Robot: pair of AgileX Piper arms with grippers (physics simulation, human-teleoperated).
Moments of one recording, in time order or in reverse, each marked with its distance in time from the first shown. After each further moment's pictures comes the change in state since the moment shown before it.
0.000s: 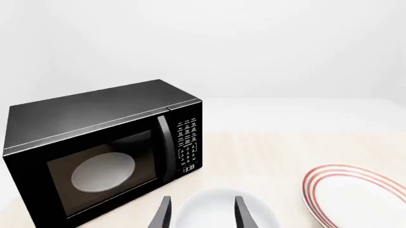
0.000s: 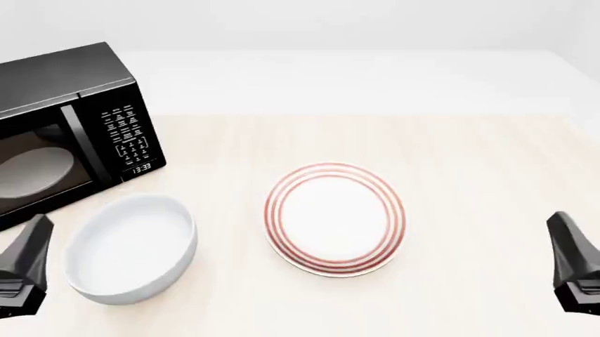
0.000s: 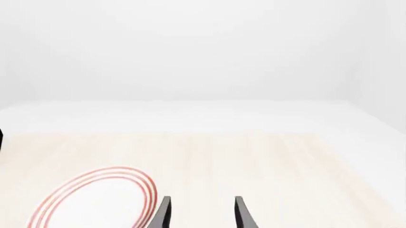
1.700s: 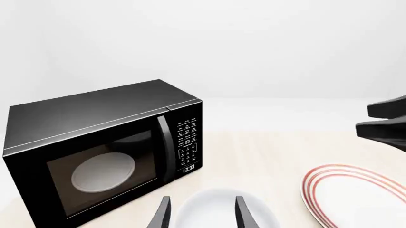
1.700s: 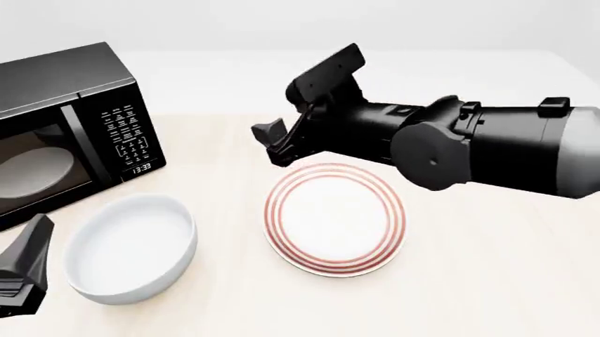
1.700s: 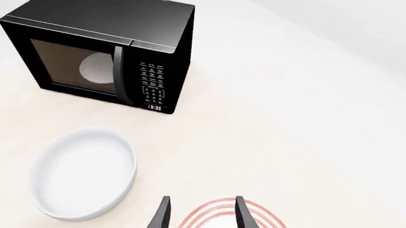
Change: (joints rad) left arm 0.000 0.004 -0.003 -0.001 0.000; right arm 0.760 1.510 -1.027 -0.040 -0.124
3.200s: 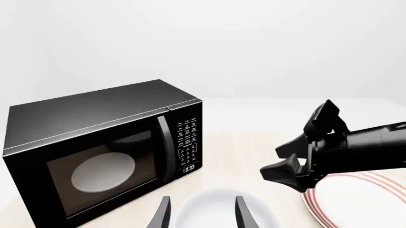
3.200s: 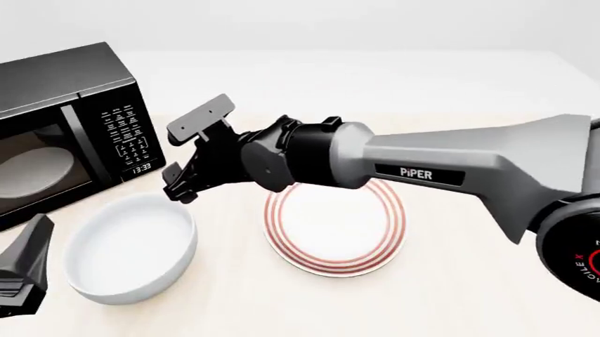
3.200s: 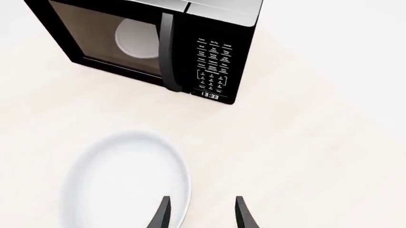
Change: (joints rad) left arm 0.000 0.000 0.000 0.000 0.000; right arm 0.170 0.497 -0.497 0.223 0.106
